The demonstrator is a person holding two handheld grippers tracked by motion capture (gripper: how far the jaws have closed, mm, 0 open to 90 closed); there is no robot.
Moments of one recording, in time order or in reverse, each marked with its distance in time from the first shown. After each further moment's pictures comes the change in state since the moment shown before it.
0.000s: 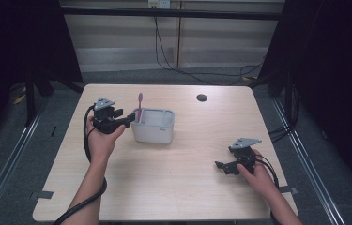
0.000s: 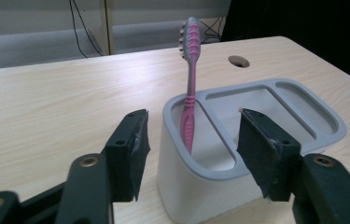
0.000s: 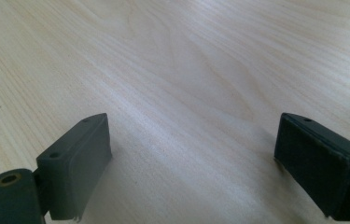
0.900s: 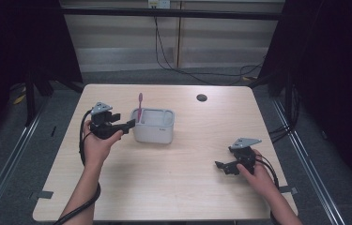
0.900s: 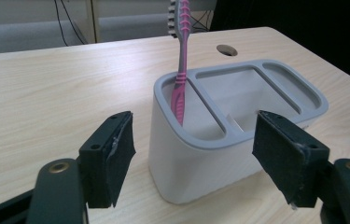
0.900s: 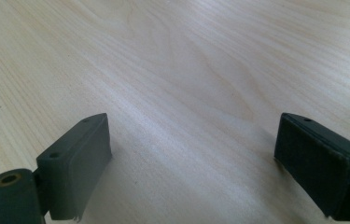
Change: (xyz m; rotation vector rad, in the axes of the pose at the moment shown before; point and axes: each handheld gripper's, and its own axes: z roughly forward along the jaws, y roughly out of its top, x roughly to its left) left arm 0.003 -0.012 -0.008 0.024 -0.061 -0.004; right arm 0.000 0.000 0.000 0.000 0.000 0.000
